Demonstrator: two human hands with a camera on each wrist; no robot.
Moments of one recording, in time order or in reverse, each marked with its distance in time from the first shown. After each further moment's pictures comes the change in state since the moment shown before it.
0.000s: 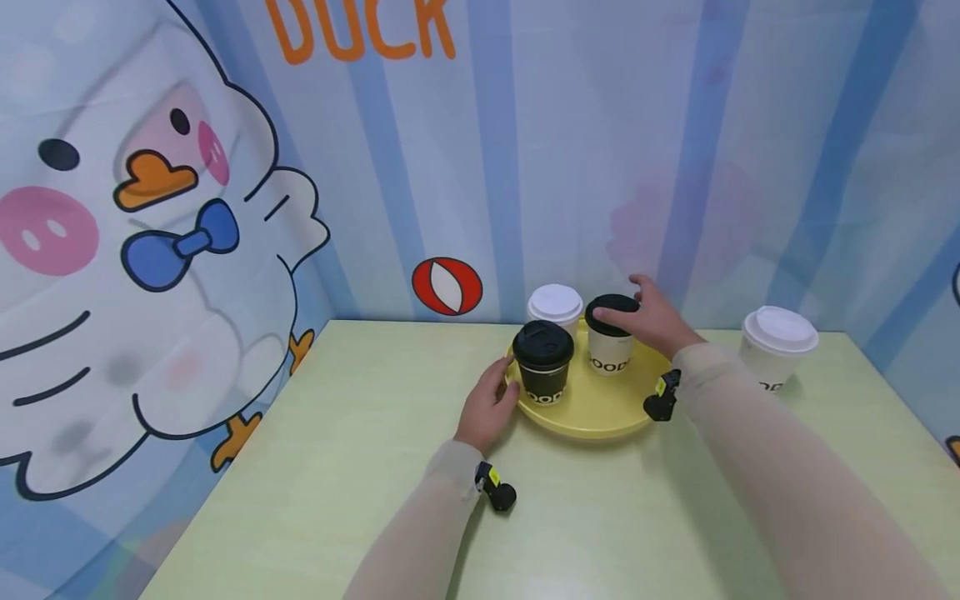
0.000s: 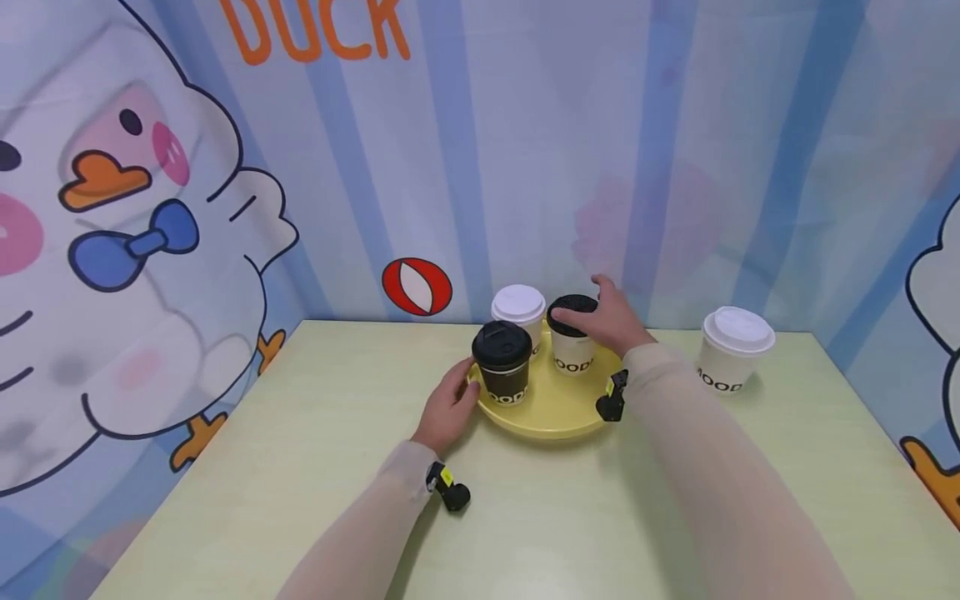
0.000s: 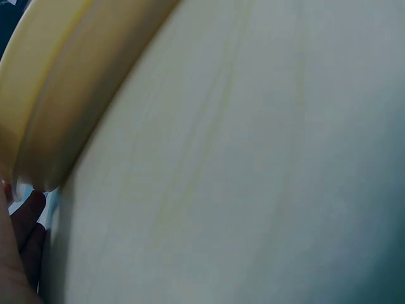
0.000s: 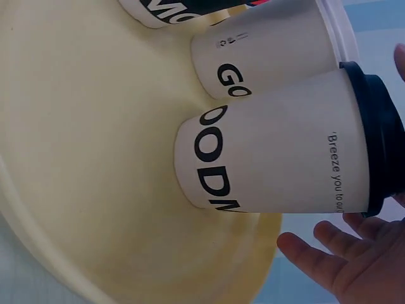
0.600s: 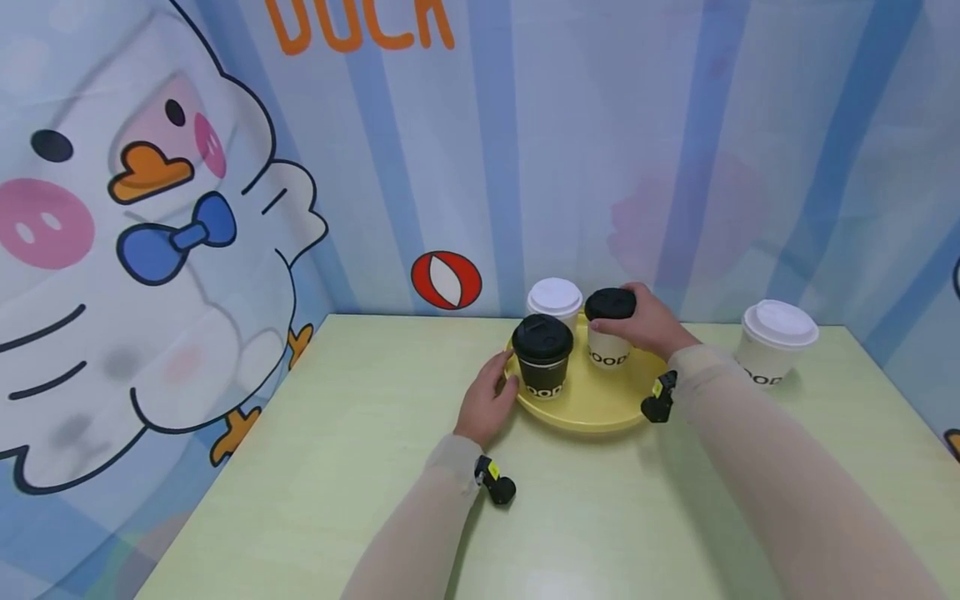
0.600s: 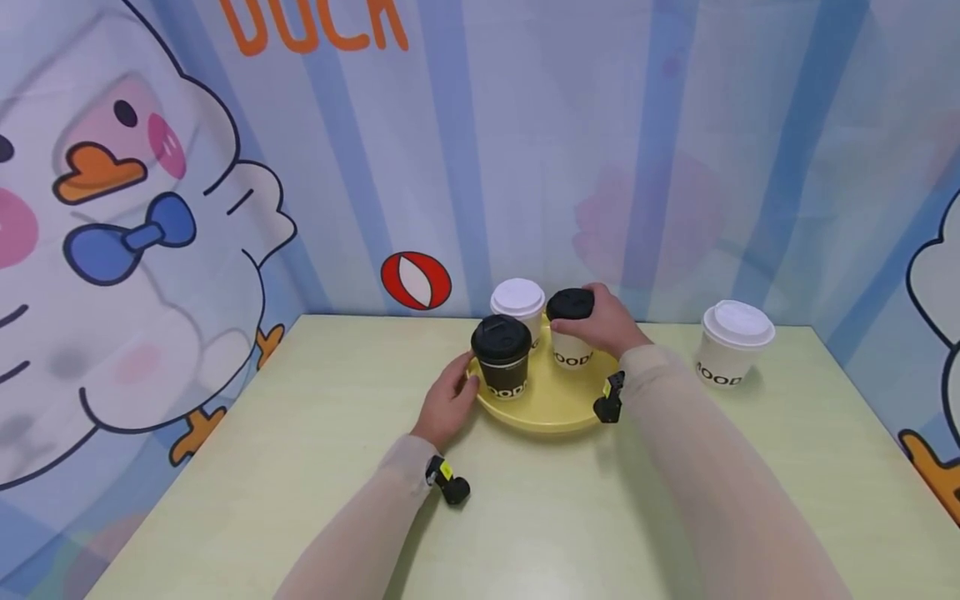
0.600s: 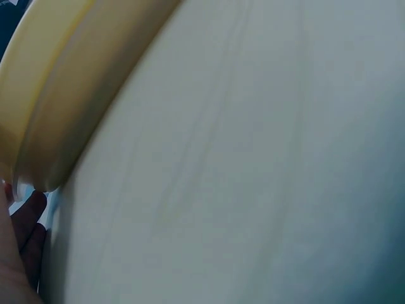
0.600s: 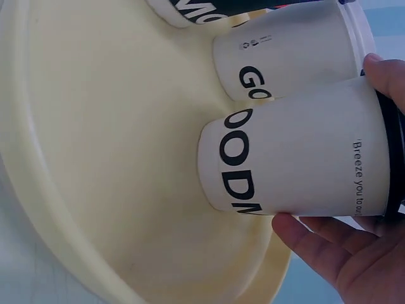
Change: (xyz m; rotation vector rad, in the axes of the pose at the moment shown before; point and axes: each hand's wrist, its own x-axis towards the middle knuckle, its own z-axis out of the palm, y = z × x) left_hand 0.001 0.000 0.001 0.034 -0.004 -0.017; right_hand 0.001 0.010 0.010 -0.056 -0.032 0.017
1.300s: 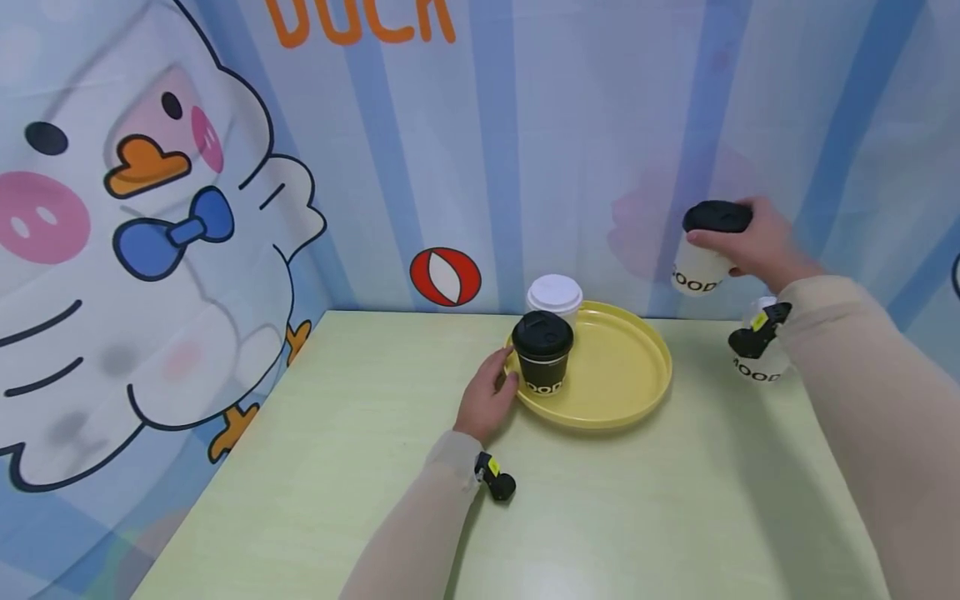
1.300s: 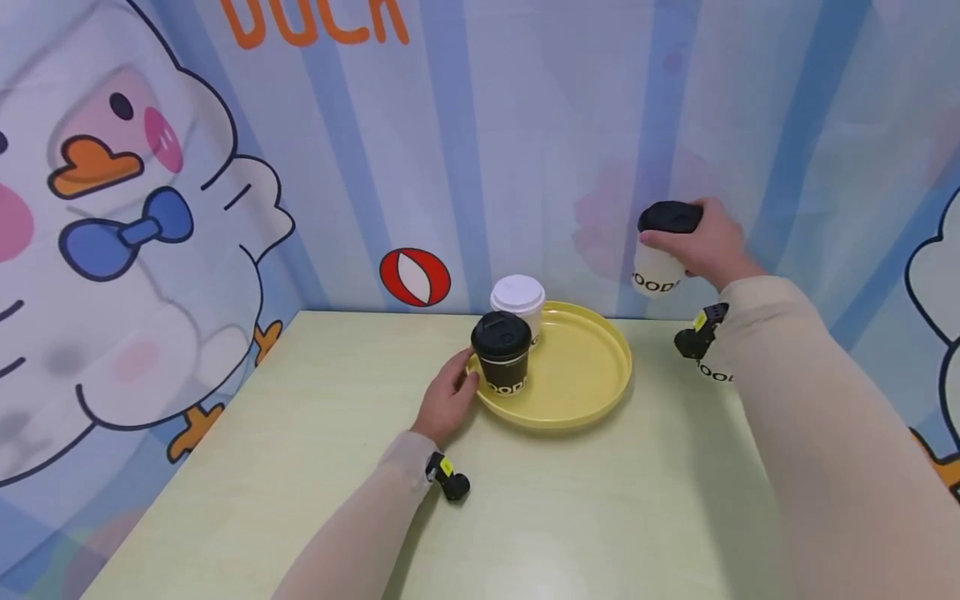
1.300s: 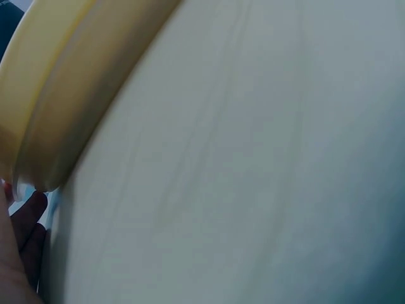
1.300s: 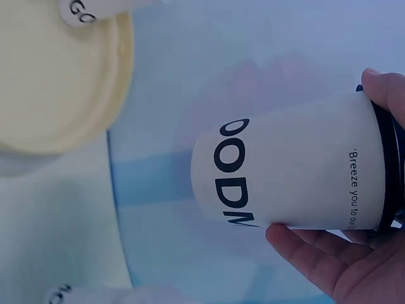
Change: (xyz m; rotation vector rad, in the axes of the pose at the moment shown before) left_hand 0.002 -0.002 0.002 -0.009 0.009 0.007; right_hand -0.023 -0.014 -0.140 0.052 0.254 0.035
